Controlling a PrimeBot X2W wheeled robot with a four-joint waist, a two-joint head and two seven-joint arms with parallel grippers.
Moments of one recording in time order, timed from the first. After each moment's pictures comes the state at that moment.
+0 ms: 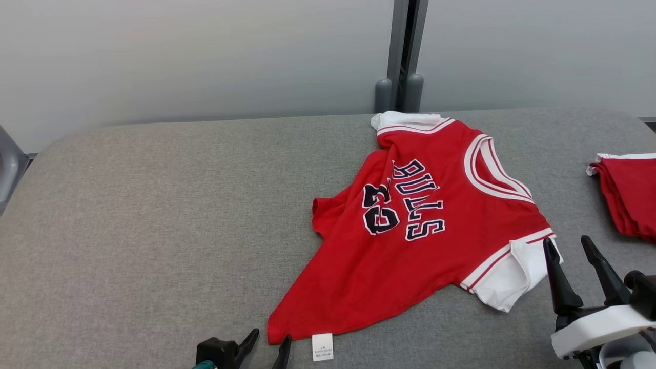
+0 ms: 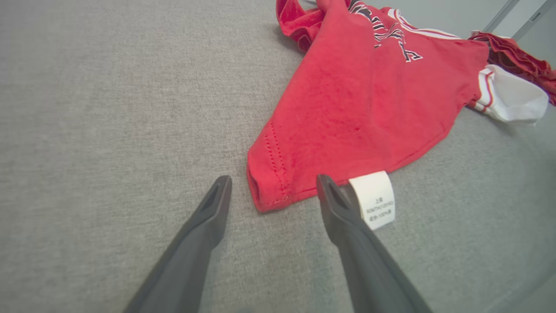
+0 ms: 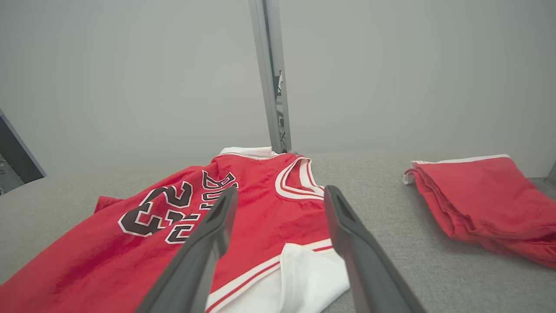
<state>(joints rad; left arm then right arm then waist) -0.12 0.05 -0.44 0.72 -0.41 -0.10 -0.26 -0.10 -0.24 0.09 0.34 0.38 0.13 -0.26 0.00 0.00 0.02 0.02</state>
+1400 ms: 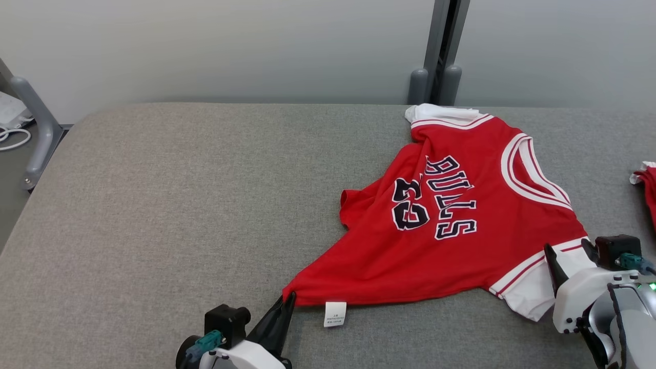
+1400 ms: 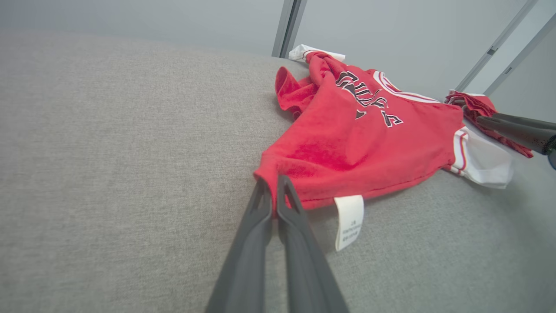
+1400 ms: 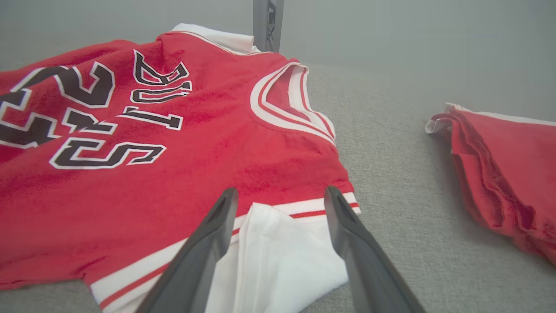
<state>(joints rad) -0.18 0.05 -0.48 0.61 -0.46 -0.10 -0.26 -0.40 -0.22 0.07 0.87 0.14 0.13 -0.17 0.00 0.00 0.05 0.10</state>
